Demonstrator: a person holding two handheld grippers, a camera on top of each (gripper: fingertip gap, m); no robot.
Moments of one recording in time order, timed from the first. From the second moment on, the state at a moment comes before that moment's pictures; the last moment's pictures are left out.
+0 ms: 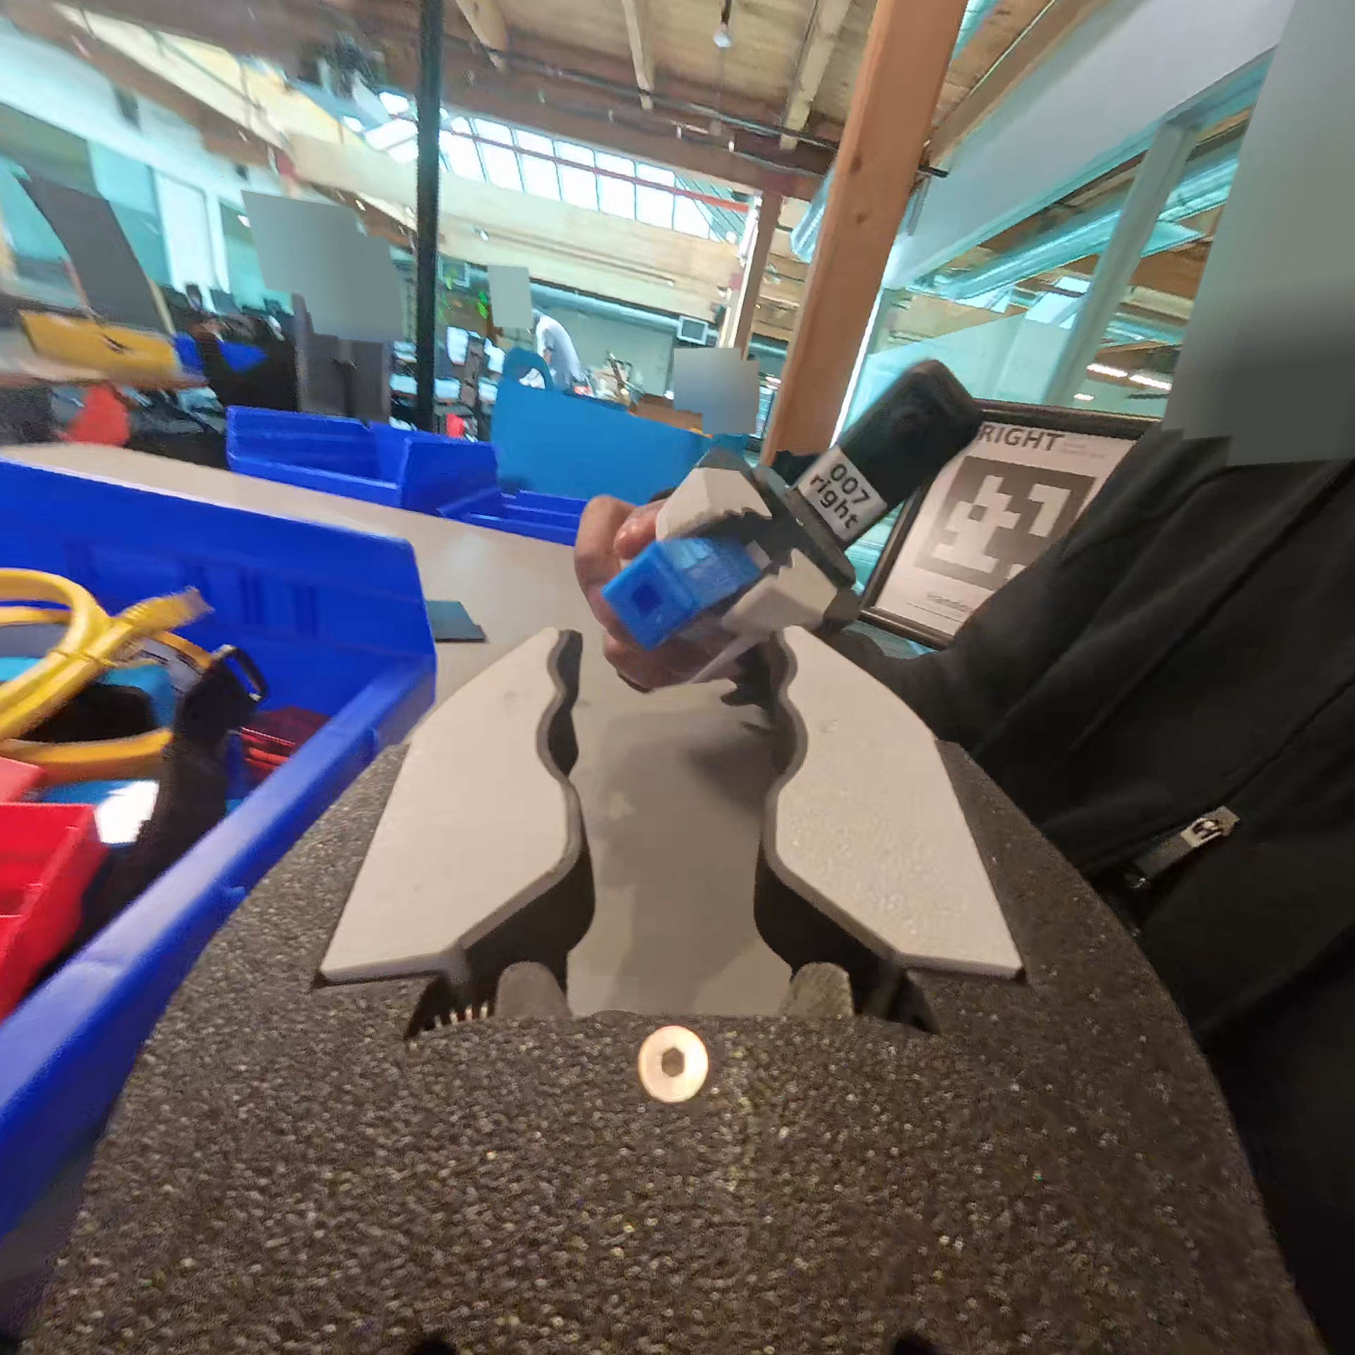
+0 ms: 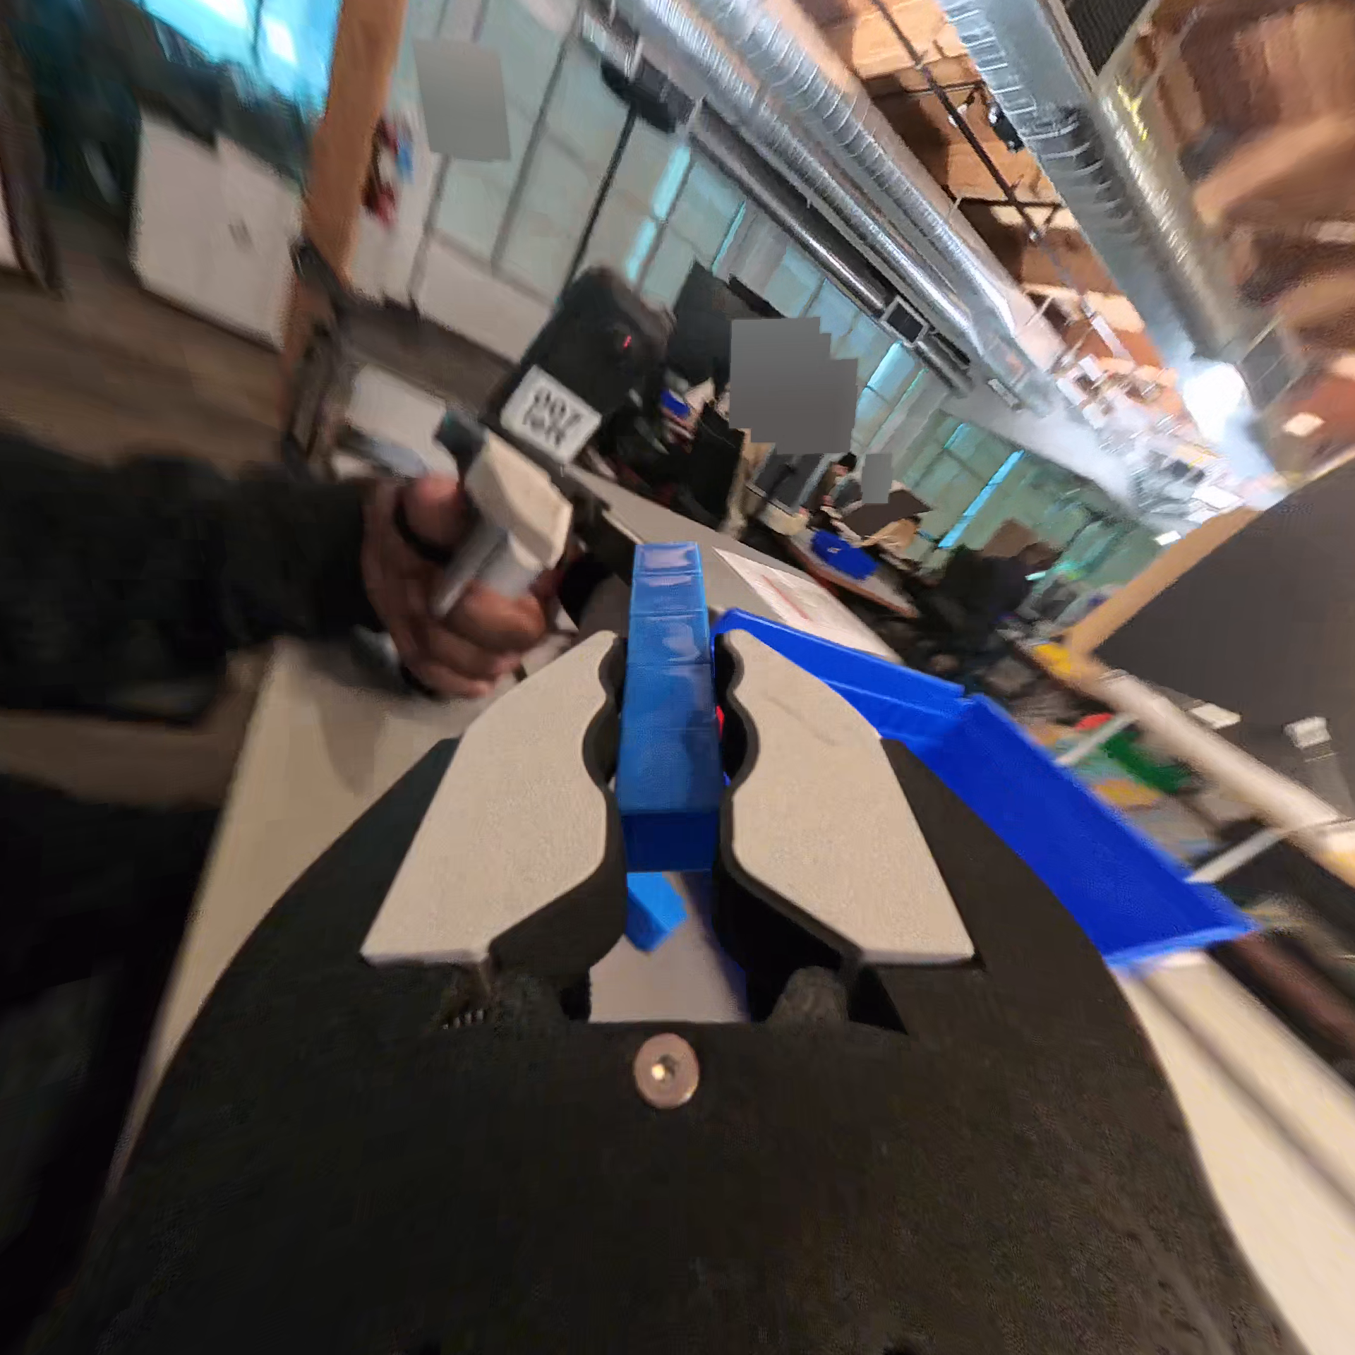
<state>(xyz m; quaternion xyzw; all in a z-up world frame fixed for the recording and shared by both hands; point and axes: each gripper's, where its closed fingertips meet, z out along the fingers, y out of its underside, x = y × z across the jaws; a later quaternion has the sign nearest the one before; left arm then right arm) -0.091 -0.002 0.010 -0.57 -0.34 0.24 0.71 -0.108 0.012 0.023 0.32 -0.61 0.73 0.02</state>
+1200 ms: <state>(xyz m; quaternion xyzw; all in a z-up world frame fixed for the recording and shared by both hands) -0.102 -0.011 0.046 -0.49 -0.38 0.28 0.74 -0.120 0.003 0.031 0.26 -0.60 0.75 0.08</state>
